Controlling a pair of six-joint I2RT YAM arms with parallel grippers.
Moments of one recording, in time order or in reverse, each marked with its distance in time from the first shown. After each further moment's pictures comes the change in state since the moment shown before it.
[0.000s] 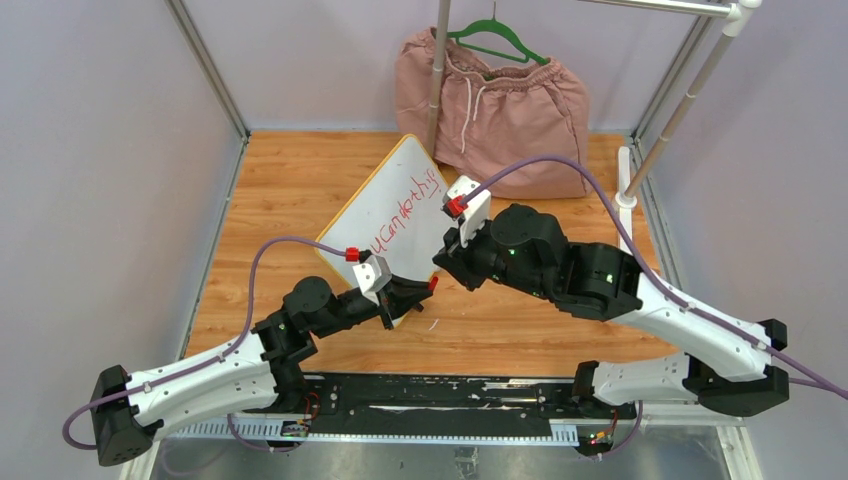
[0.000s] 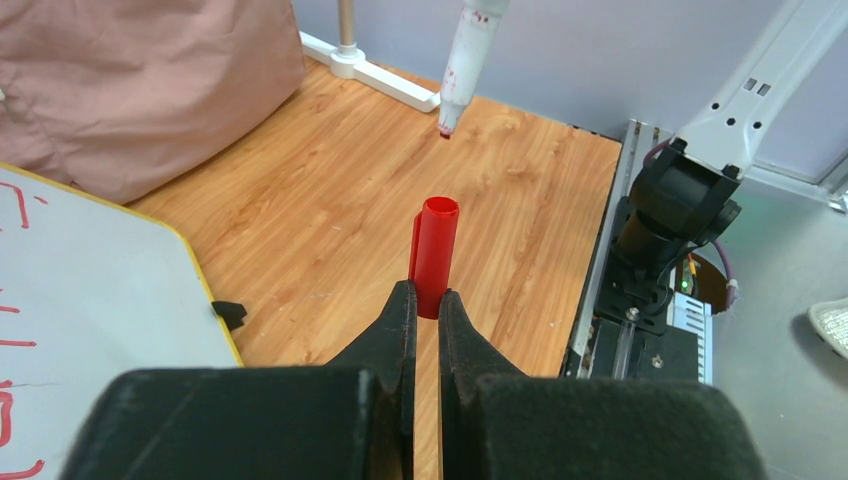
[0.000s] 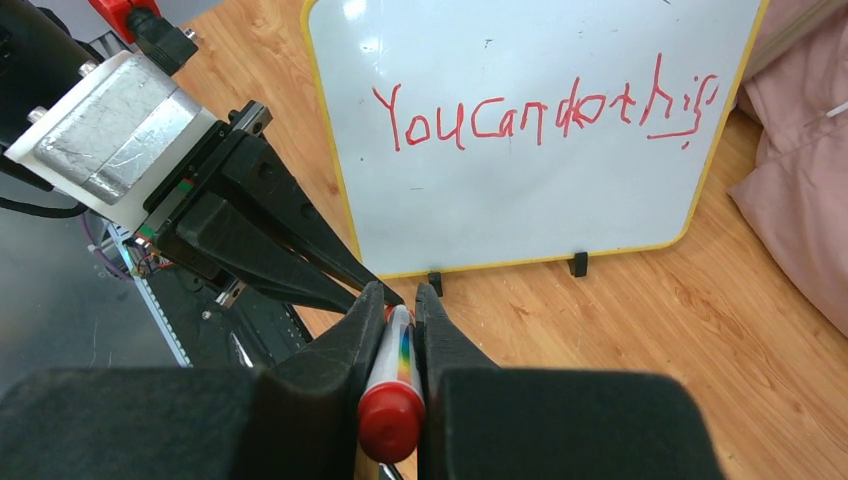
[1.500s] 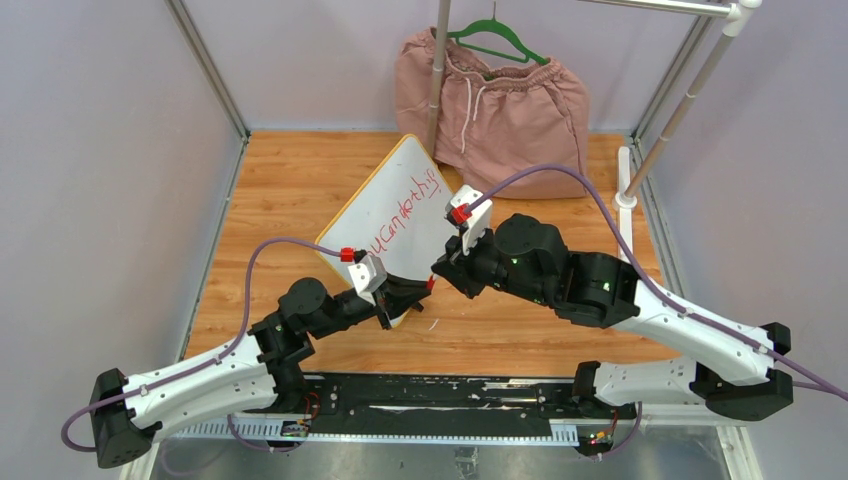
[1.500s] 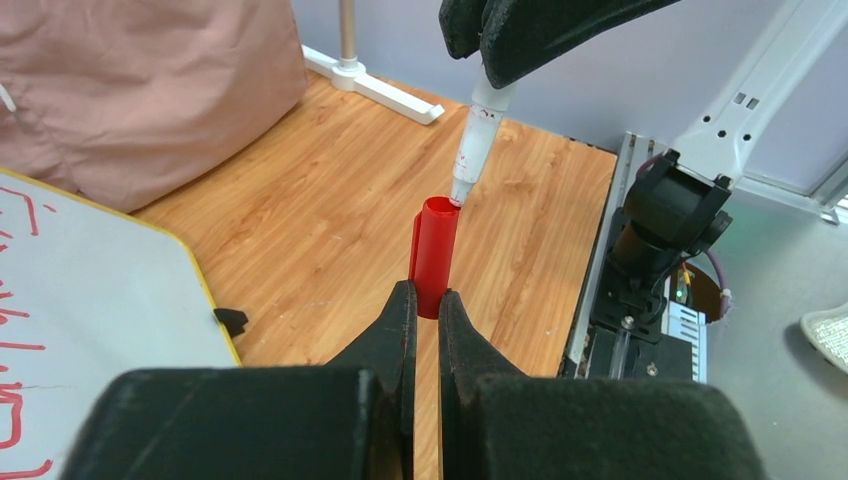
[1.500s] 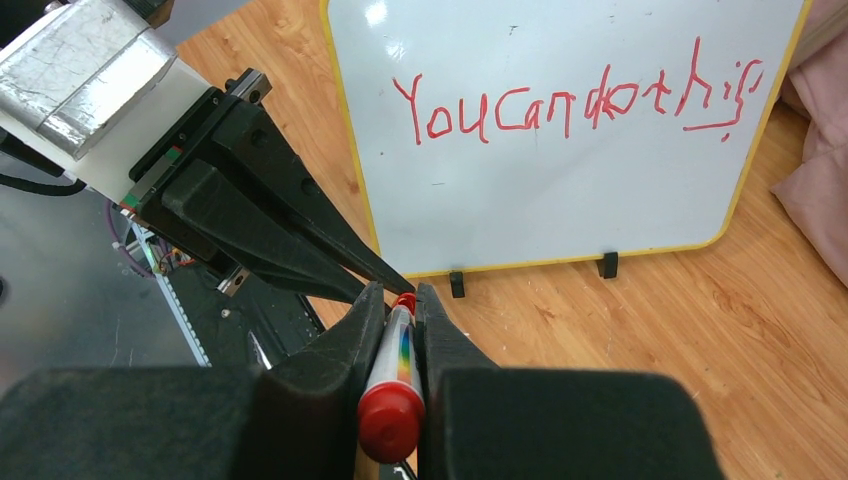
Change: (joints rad) left arm 0.000 -0.027 -0.001 -0.003 -0.003 -0.007; right arm 0.000 -0.053 -0.122 0.091 -0.034 0.032
